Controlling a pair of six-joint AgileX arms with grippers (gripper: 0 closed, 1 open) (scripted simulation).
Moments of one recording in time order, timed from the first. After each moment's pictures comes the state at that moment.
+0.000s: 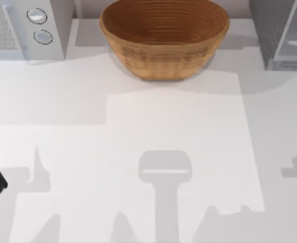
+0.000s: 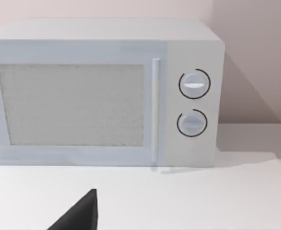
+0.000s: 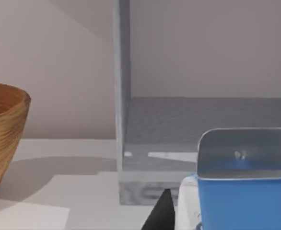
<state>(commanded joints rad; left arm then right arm) 0.00 0.00 0.00 0.00 0.00 0.00 -0.03 0.28 0.13 0.15 -0.03 0.00</state>
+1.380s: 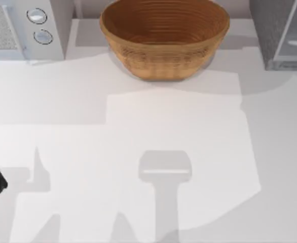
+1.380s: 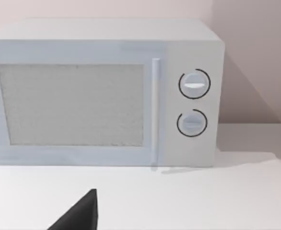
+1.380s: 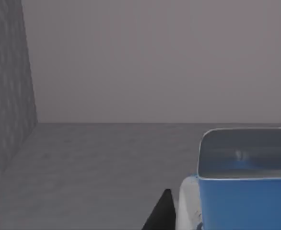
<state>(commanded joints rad) 0.00 0.00 0.00 0.00 0.00 0.00 -0.27 2.11 0.94 1.16 -0.25 0.01</state>
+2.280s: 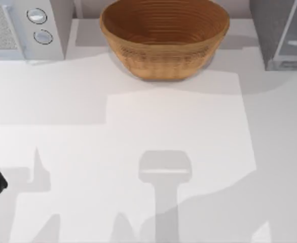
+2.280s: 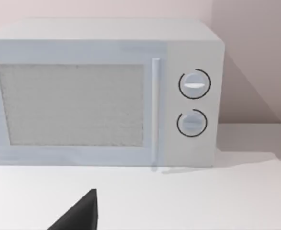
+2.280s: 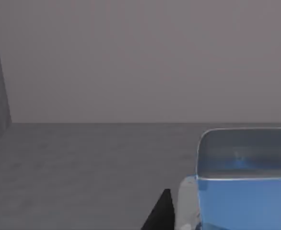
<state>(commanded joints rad) 0.00 0.00 0.00 0.00 0.00 0.00 -0.25 2.29 1.21 1.06 -0.23 0.01</state>
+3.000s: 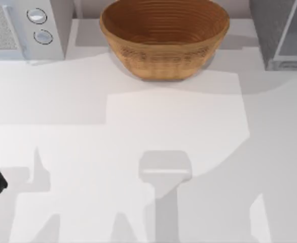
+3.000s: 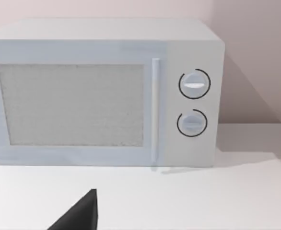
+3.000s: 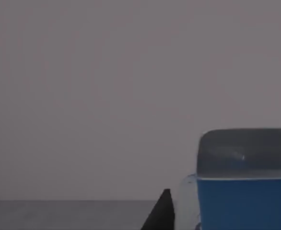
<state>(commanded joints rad) 0.00 0.00 0.00 0.00 0.00 0.00 -0.22 2.44 1.61 0.83 -0.20 0.01</state>
